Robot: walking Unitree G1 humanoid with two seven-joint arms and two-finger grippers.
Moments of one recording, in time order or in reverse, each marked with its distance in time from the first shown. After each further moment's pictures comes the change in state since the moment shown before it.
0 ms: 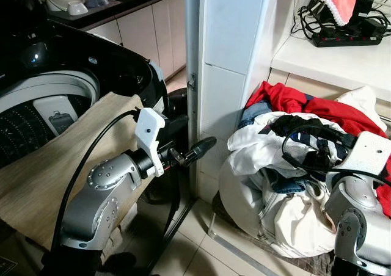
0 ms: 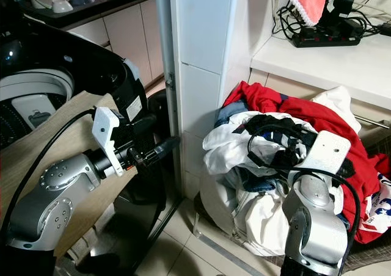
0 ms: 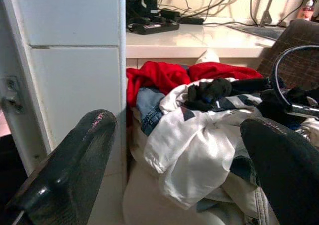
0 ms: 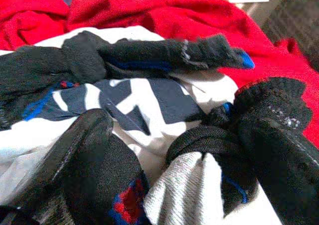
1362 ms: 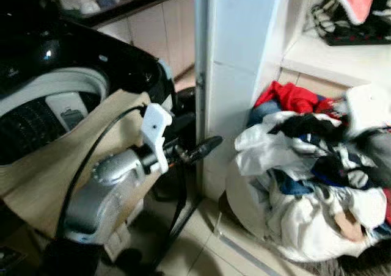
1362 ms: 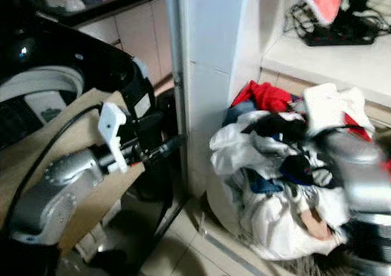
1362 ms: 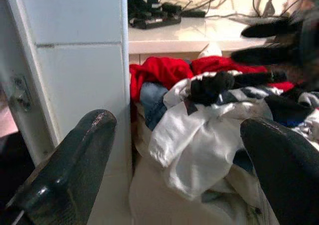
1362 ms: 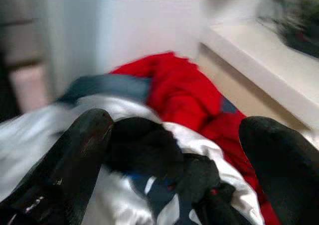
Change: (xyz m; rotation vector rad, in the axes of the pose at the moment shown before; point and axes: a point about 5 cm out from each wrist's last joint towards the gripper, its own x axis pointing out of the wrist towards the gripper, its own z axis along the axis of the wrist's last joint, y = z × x) left arm 0.005 -0.001 0.005 0.022 0.023 -0.046; right arm 0.026 -0.009 0.084 -0.648 -0.205 0.726
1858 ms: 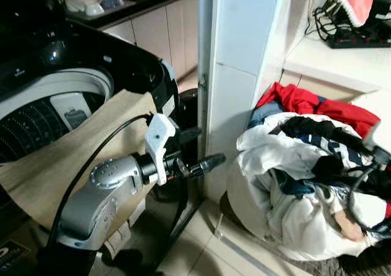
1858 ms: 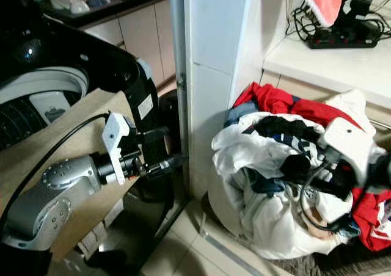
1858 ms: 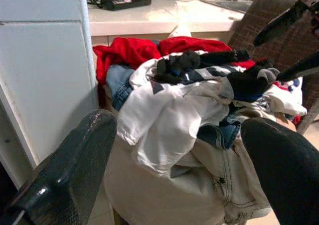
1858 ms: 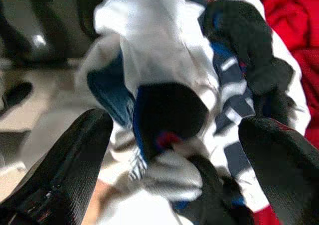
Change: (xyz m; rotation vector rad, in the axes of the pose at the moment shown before) left arm -0.004 -0.011 -0.008 -0.025 0.075 -0.116; right arm -0.063 -0.013 -0.016 -0.285 0.345 0.412
